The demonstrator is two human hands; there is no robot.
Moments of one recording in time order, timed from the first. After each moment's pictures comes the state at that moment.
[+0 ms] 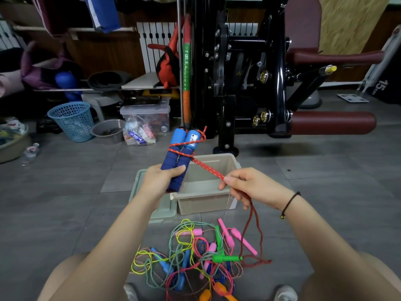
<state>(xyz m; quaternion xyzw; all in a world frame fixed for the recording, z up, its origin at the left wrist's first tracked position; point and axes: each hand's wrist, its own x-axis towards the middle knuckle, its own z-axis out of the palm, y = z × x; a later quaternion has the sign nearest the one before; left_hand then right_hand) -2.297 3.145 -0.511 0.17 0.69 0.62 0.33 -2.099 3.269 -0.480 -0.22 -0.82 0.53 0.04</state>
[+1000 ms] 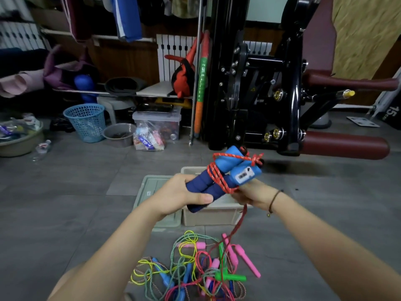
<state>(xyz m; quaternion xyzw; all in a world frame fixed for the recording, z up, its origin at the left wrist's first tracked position) -2.295 3.115 -0.484 0.45 0.62 0.51 0.38 -2.159 3.313 -0.517 -0.21 -0.86 0.47 -0.01</state>
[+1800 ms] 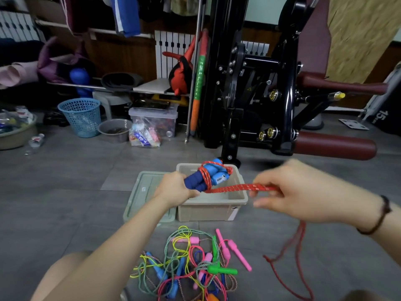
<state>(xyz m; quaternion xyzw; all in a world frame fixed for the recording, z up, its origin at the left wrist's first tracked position) -2.305 3.139 -0.517 0.40 0.86 0.27 0.16 -2.066 3.214 -0.363 -0.13 -0.99 0.04 -0.02</state>
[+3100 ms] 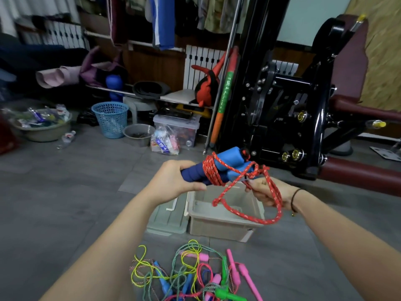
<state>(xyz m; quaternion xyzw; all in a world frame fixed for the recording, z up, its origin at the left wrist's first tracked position) -2.350 3.097 -0.478 0.49 0.70 0.51 0.14 -2.173 3.345 -0.486 -0.27 -0.77 0.57 -0.04</state>
